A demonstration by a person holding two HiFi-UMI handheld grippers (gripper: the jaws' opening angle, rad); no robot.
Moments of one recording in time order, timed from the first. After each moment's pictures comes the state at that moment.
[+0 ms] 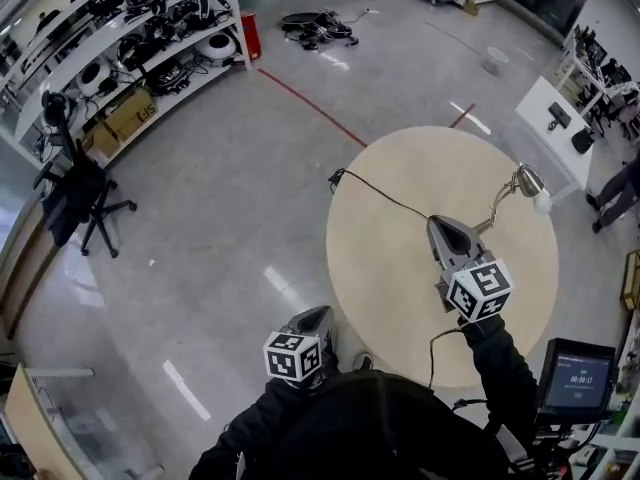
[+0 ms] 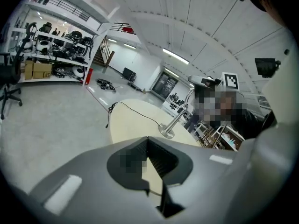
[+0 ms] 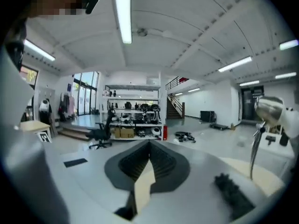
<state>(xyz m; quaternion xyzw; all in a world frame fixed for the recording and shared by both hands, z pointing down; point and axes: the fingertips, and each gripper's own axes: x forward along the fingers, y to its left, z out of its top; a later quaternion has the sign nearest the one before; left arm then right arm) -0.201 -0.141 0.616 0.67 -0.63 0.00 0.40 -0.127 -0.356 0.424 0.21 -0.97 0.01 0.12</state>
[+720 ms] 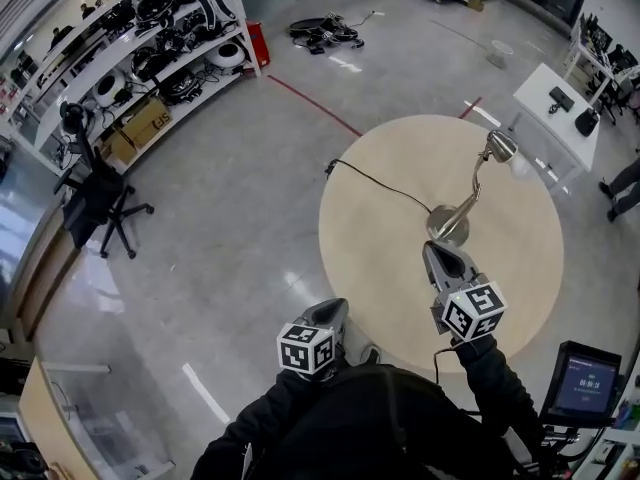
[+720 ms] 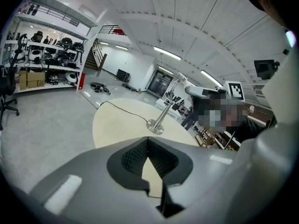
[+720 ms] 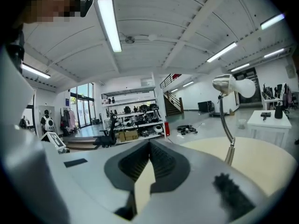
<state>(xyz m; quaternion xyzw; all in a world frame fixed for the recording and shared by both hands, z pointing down) -0.110 -0.138 0.589 0.69 -0.63 0.03 0.36 -0.025 -0.298 0.455 0.20 -0.97 0.10 0.10</state>
